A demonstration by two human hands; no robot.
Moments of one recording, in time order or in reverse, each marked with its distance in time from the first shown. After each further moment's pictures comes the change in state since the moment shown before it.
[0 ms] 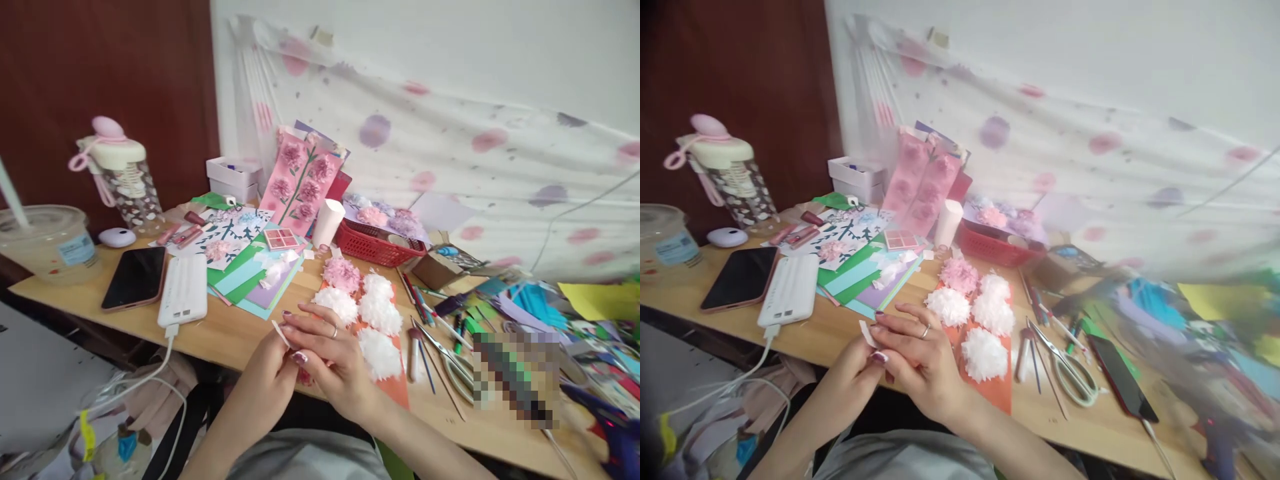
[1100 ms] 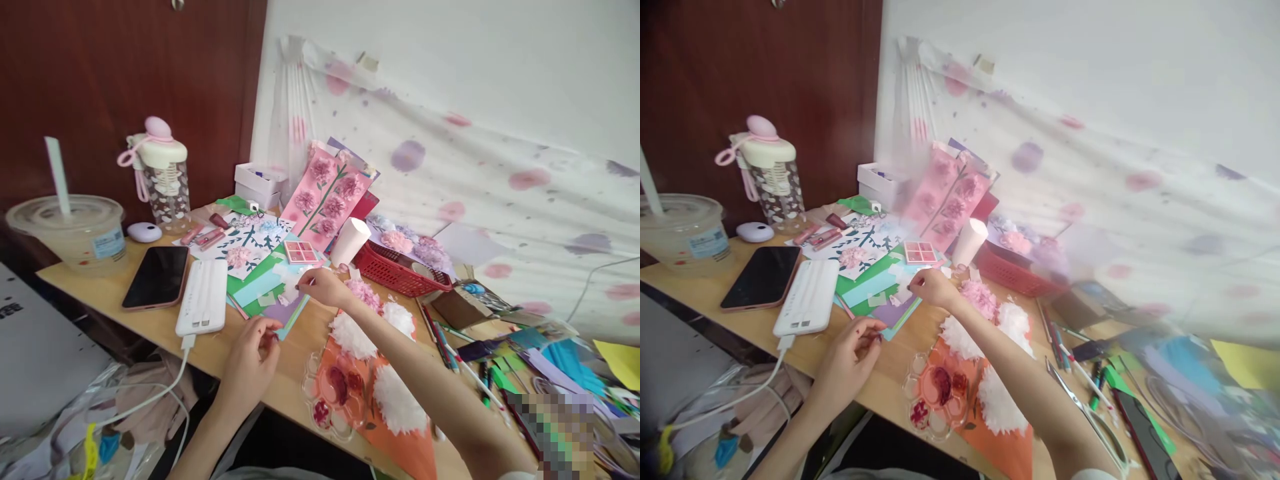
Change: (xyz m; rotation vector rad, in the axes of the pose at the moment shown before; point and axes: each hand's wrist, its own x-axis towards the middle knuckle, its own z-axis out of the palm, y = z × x) left_hand 0.038 -0.072 -0.029 0.094 0.326 0.051; right_hand 0.129 0.127 0.018 -0.593 -0.695 0.487
